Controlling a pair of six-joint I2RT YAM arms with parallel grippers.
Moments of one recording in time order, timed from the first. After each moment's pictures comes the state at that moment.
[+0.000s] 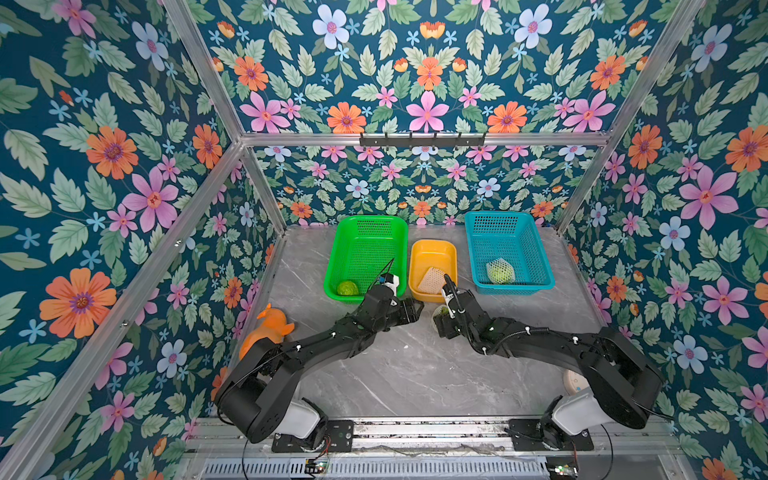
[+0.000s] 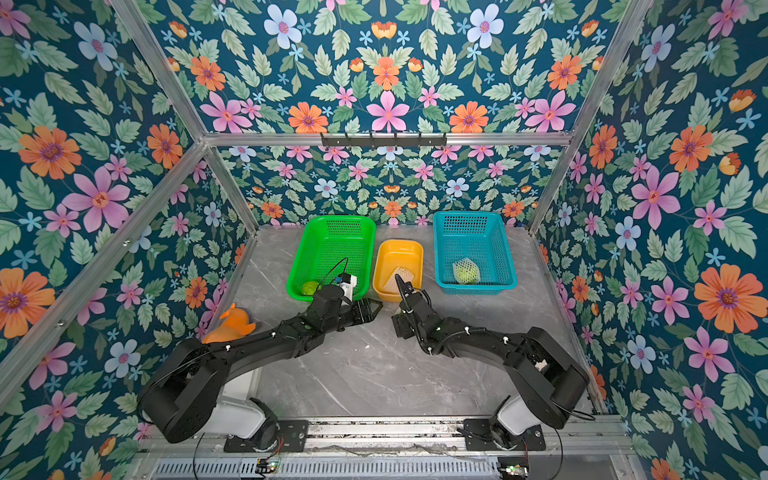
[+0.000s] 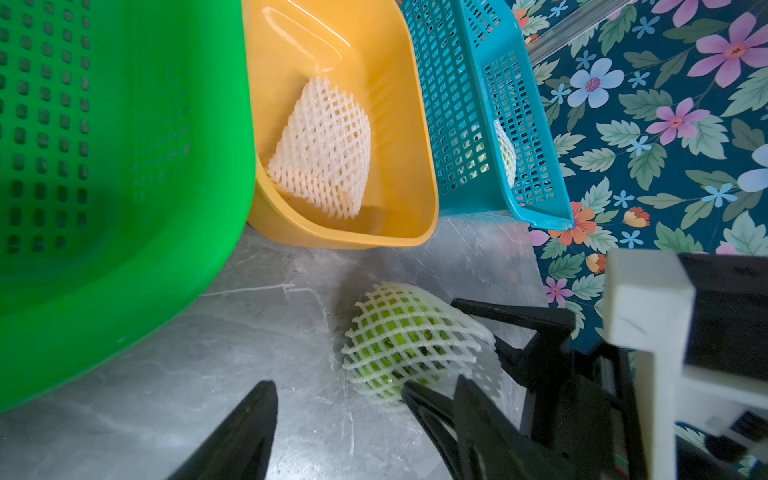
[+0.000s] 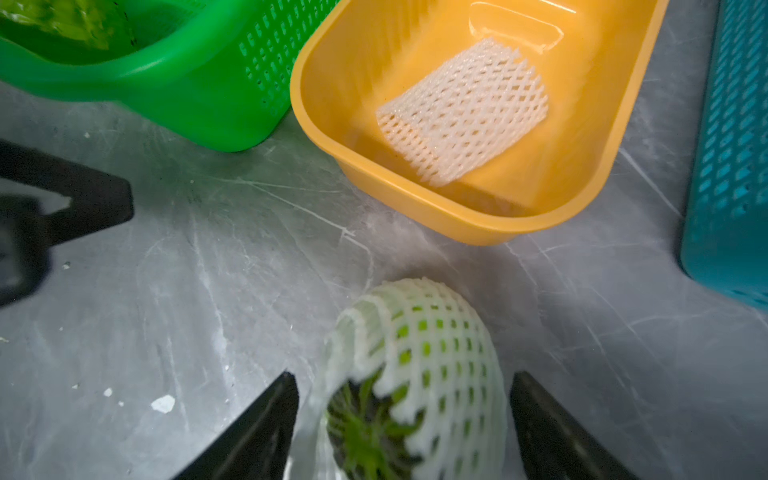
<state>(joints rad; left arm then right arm) -0.68 1.44 0.66 0.24 0.17 -0.77 0.77 1.53 0.76 0.00 0.22 0.28</state>
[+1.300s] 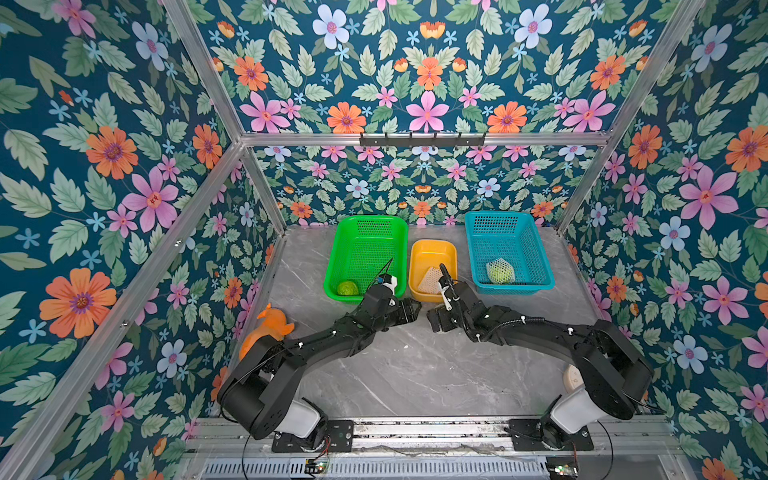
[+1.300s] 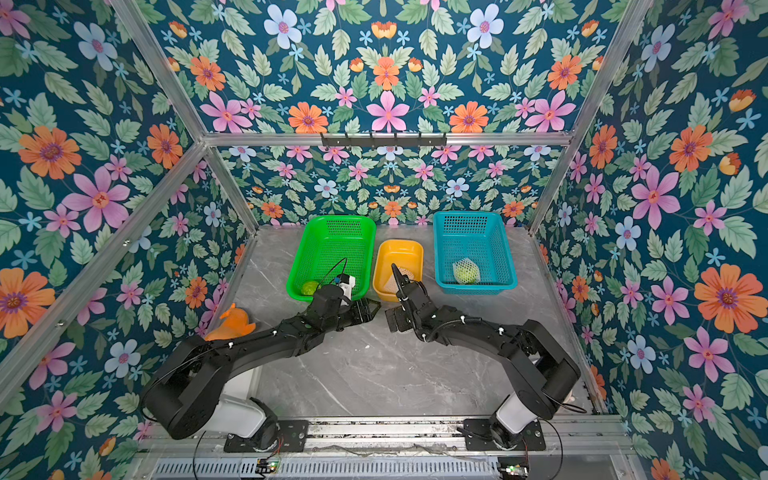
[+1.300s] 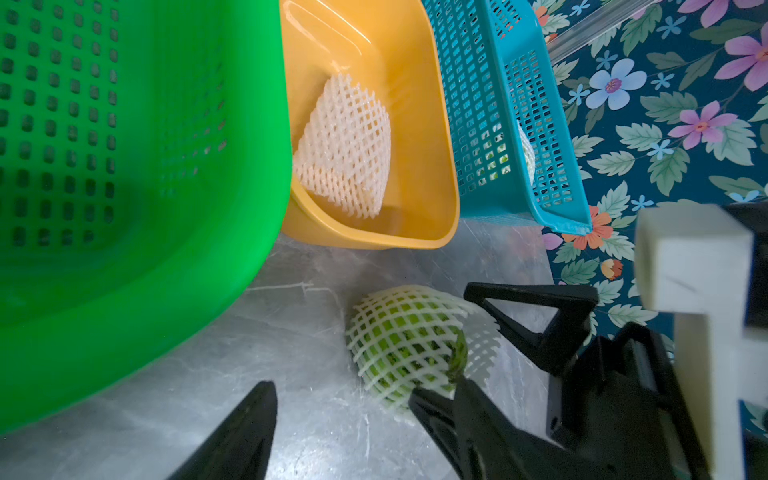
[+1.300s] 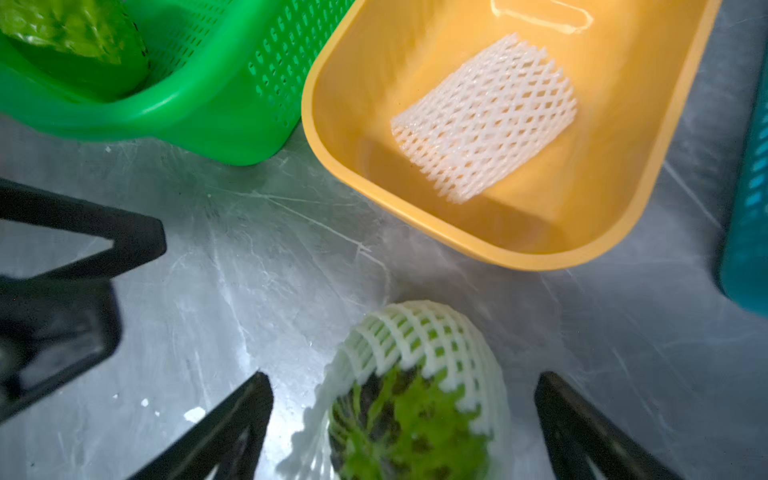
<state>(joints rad) -0.66 1.46 0.66 0.24 0.17 -0.77 0.73 1.56 0.88 -0.13 0.13 0.30</state>
